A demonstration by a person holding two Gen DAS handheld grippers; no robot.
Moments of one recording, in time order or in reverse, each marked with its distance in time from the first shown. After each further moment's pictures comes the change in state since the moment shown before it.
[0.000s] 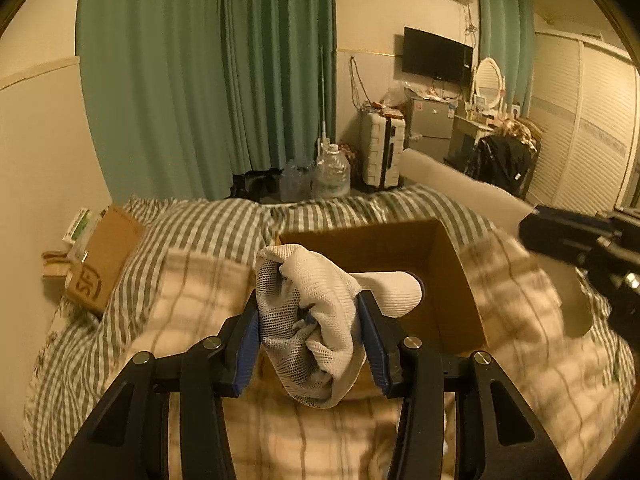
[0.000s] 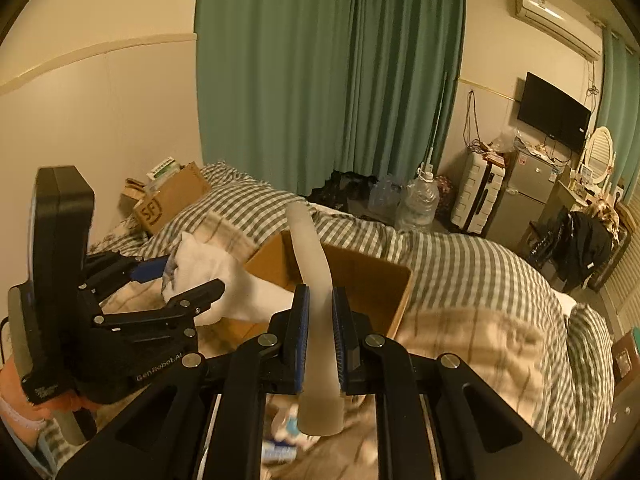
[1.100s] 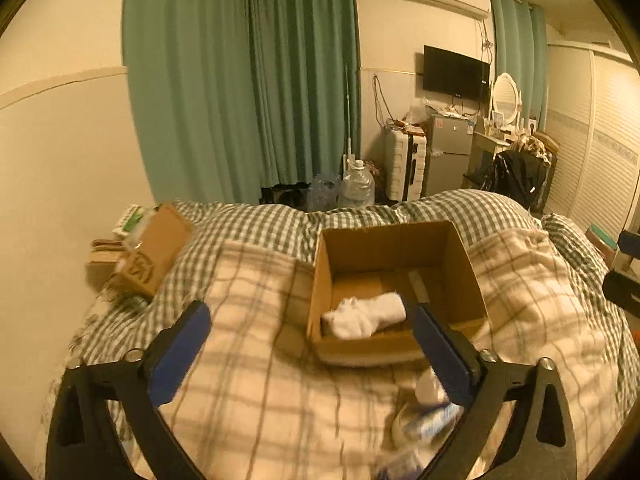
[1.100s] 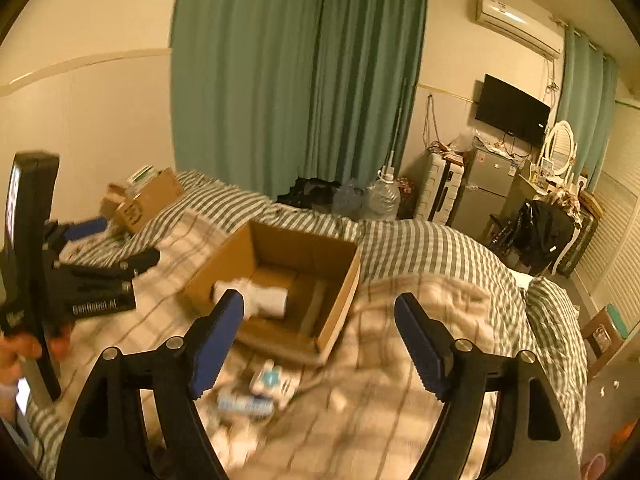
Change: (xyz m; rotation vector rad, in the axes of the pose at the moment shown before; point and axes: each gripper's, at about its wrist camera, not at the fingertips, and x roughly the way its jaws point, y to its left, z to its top) left arm -0.099 0.023 -0.041 -0.032 -0.071 0.088; right arm -0.089 -0.005 -0.055 0.040 -0.044 -0.118
